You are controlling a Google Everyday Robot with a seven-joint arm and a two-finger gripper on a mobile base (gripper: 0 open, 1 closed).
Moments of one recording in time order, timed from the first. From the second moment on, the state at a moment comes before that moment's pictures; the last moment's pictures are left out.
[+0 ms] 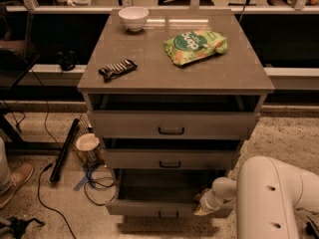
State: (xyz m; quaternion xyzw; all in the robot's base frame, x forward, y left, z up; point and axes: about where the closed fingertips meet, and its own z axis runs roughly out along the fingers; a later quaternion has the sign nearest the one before) arm 0.521 -0.186 0.160 -0.67 0.71 0.11 0.17
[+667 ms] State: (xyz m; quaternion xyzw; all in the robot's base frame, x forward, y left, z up) arm 0.518 -0.184 0.158 -0.67 0.71 0.11 0.17
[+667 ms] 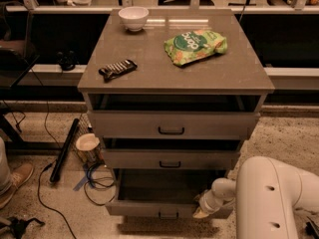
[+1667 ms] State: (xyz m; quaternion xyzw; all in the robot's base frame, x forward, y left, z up) arm 0.510 -0.176 0.220 -0.65 0.72 0.12 0.18
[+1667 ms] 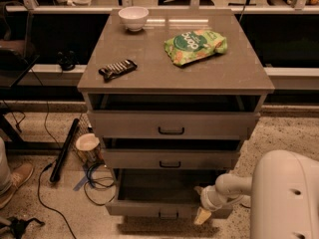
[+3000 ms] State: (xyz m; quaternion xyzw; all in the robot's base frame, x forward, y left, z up) arm 0.568 -0.196 0.237 -0.56 0.78 0.09 0.26
